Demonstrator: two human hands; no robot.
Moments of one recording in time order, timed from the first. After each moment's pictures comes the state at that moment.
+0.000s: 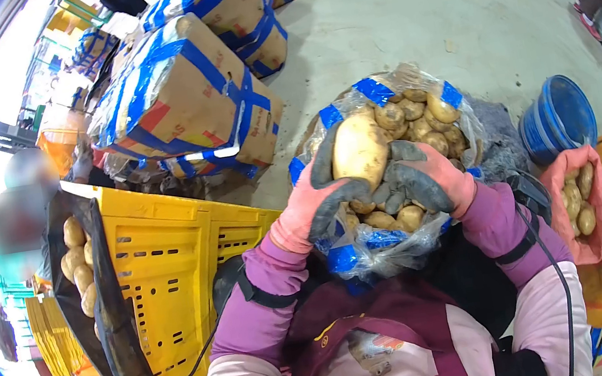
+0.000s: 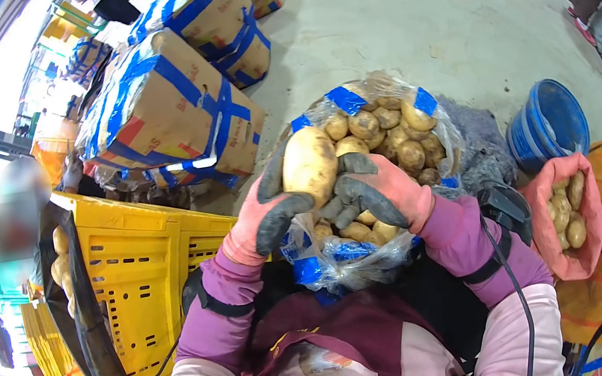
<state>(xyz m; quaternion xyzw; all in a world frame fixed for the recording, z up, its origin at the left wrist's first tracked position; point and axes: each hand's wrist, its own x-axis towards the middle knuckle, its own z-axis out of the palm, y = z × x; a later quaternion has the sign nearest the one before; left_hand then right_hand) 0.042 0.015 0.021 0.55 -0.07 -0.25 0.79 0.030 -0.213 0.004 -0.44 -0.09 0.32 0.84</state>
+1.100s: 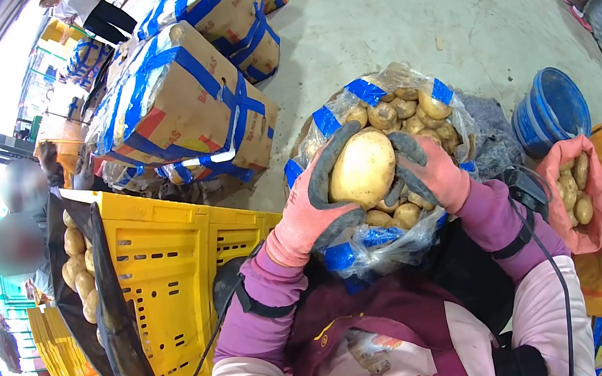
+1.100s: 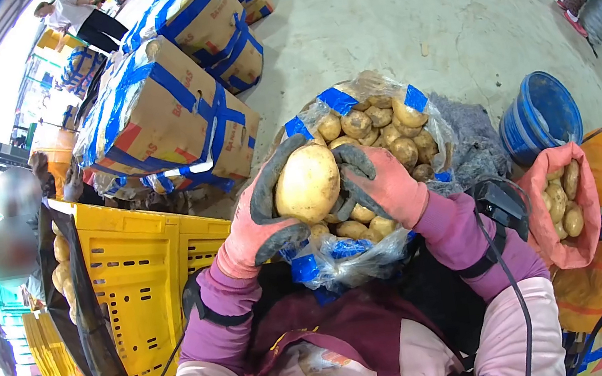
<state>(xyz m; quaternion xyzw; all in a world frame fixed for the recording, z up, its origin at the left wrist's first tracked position) 0.031 0.015 0.048 0.74 -0.26 -0.12 0.61 0.027 -0.227 -0.026 -0.77 -0.22 0.07 0.60</state>
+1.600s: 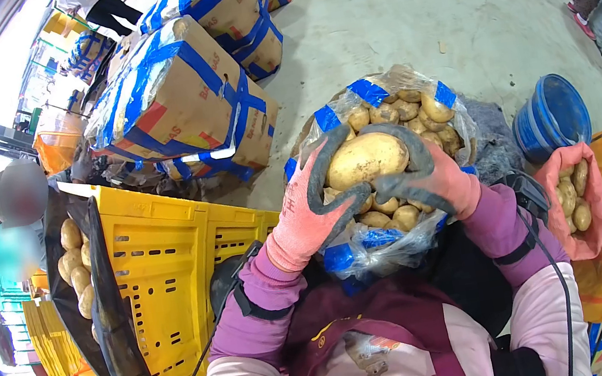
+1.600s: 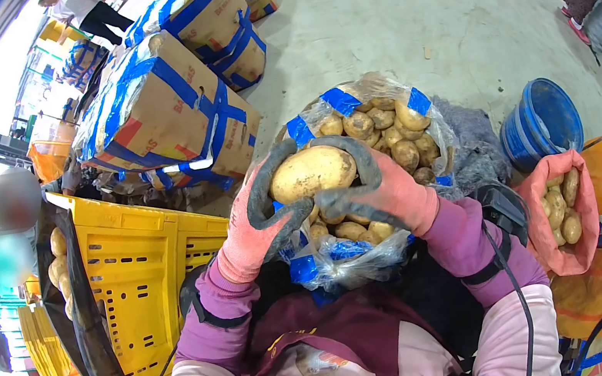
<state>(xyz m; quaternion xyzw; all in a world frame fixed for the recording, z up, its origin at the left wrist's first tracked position) 0.022 0.015 0.058 0.82 -0.25 -0.01 0.51 0.019 -0.207 0.026 -0.57 -0.13 0.18 0.79</state>
